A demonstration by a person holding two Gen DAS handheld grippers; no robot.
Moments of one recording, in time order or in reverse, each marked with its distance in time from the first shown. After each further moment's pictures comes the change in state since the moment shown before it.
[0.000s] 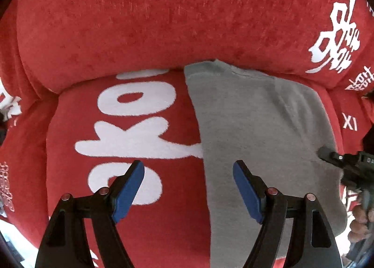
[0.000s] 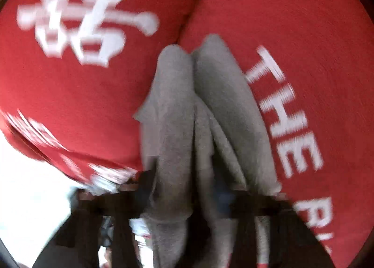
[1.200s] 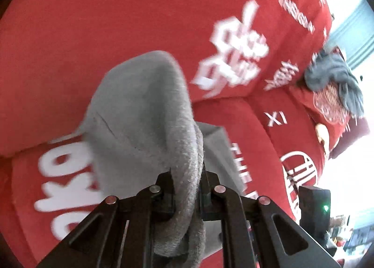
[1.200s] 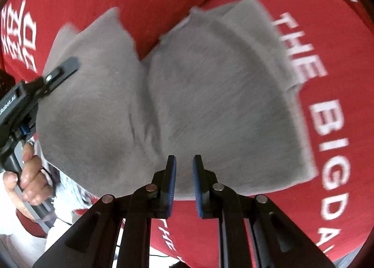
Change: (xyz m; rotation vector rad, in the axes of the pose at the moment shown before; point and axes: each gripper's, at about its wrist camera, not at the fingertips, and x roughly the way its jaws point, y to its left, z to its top) left arm -0.053 -0.097 0.031 0.249 -0.102 -0.404; right arm 0.010 0.039 -0.113 -0.137 -0.031 -0.139
